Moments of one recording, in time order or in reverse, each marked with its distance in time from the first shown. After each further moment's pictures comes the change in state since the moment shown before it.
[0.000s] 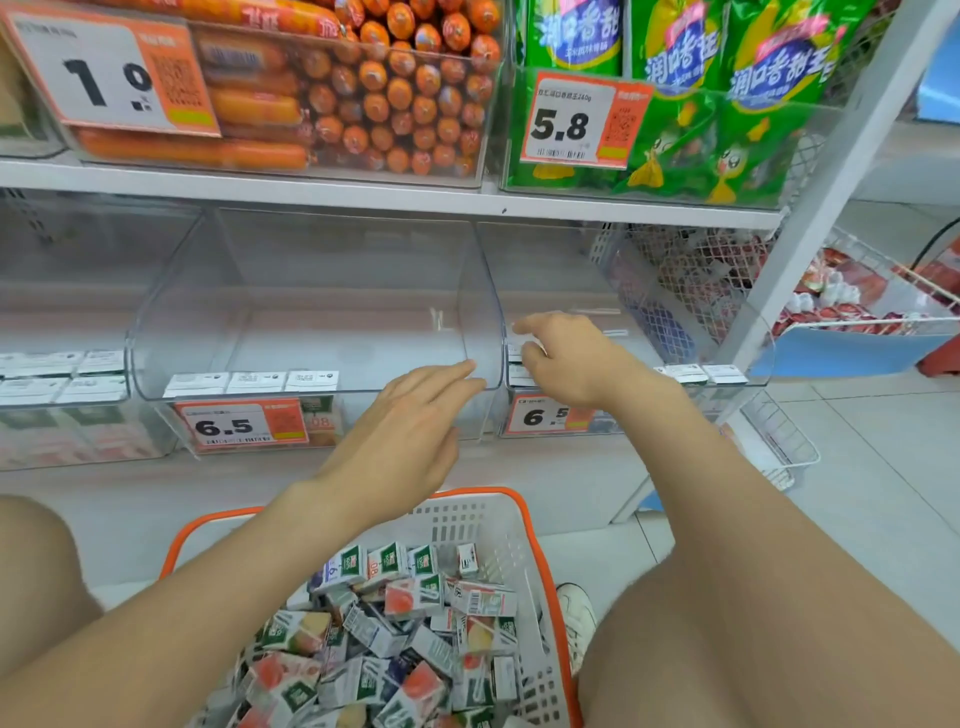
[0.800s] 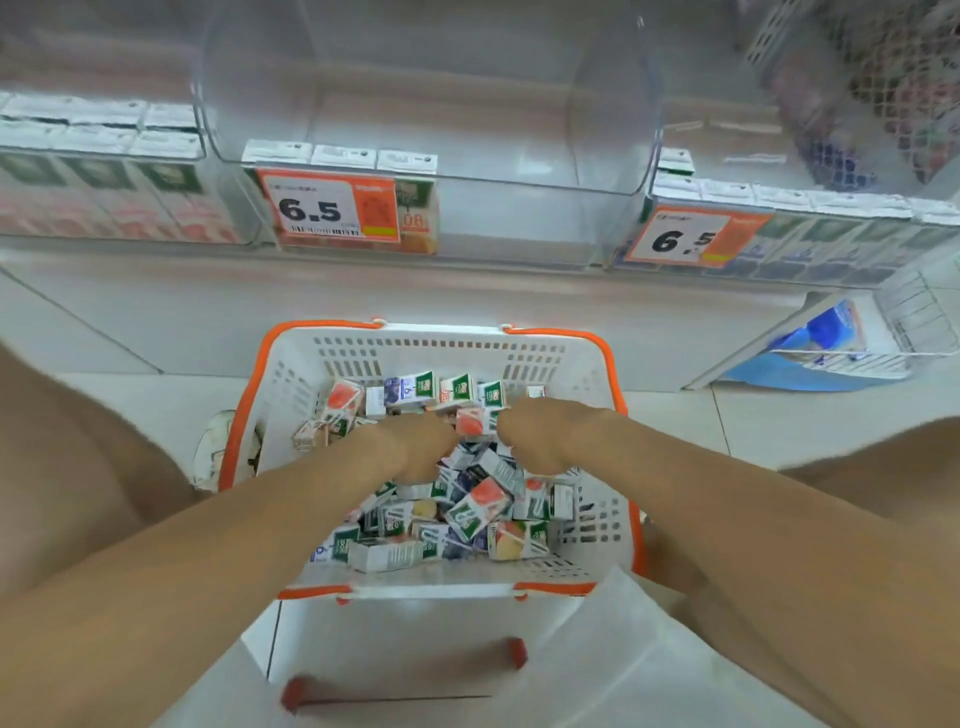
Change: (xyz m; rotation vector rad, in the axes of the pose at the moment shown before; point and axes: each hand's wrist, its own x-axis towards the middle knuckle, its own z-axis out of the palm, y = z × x) left_hand -0.154 -0.052 0.142 0.052 -1.121 -0.248; right_hand -0.079 -0.049 0.234 -0.427 -0.785 -0.346
